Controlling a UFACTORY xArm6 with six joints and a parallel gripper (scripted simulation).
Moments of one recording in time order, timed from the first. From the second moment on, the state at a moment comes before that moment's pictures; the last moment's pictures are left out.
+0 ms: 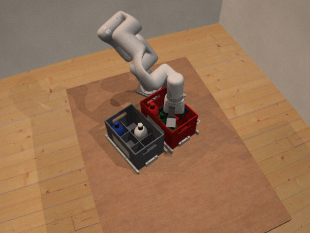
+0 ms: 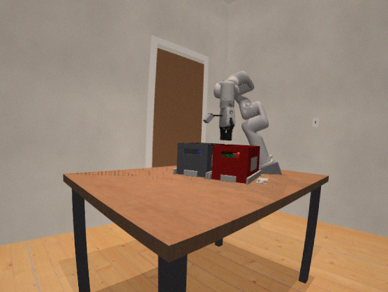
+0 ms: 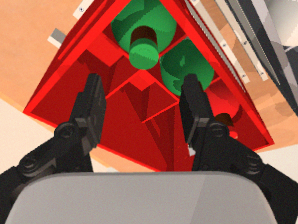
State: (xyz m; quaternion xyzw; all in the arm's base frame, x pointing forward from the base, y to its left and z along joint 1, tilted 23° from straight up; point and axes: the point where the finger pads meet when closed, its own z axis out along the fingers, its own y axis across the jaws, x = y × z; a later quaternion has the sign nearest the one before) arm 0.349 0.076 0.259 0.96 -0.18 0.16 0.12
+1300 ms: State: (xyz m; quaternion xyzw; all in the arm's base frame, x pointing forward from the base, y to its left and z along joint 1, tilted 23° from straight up) arm 0.301 0.181 0.278 0.96 -0.18 0.16 0.12
